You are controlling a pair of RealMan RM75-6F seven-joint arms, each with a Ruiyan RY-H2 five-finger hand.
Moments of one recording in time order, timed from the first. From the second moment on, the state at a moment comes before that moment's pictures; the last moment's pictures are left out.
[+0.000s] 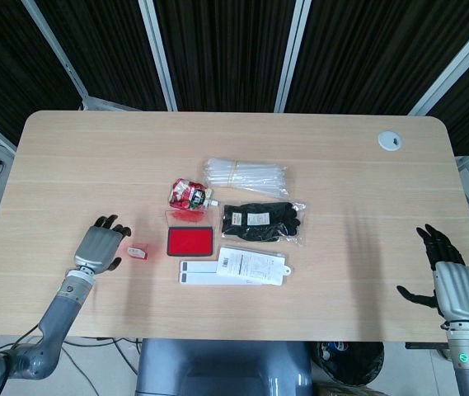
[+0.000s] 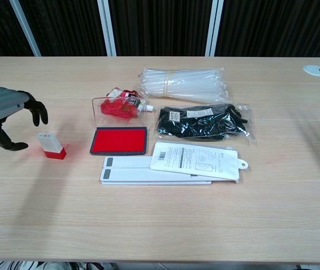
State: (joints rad) left arm -0.54 -1.47 -0.12 -1.51 1.08 0.98 0.63; right arm 0.11 -1.16 0.12 -1.66 -1.39 1.41 0.06
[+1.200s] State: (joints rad) left arm -0.61 -1.55 -0.08 -1.45 1.07 0.96 0.64; right arm 0.11 -1.16 0.12 -1.67 -1.38 1.41 0.07
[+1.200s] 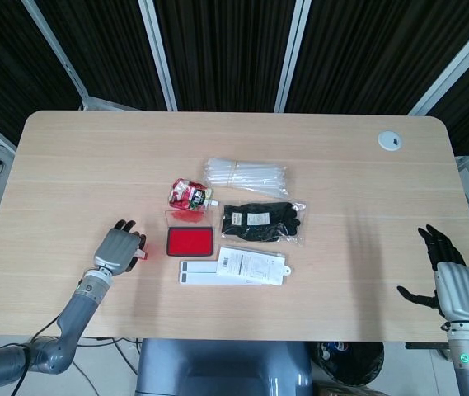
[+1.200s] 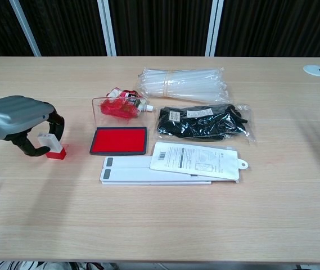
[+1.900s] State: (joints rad) left arm -0.61 -1.55 -0.08 -1.47 1.11 1.05 0.62; right arm 0.11 -1.16 0.12 -1.67 -1.38 1.41 0.08
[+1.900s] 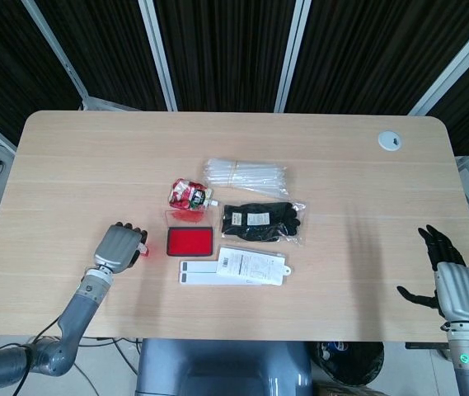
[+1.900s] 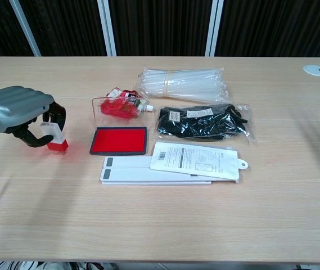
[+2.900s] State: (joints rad) left arm -0.73 -1.79 -0.20 -1.45 0.95 1.16 0.94; right arm 0.11 -1.15 0.12 -1.67 -1.37 1.39 0.10
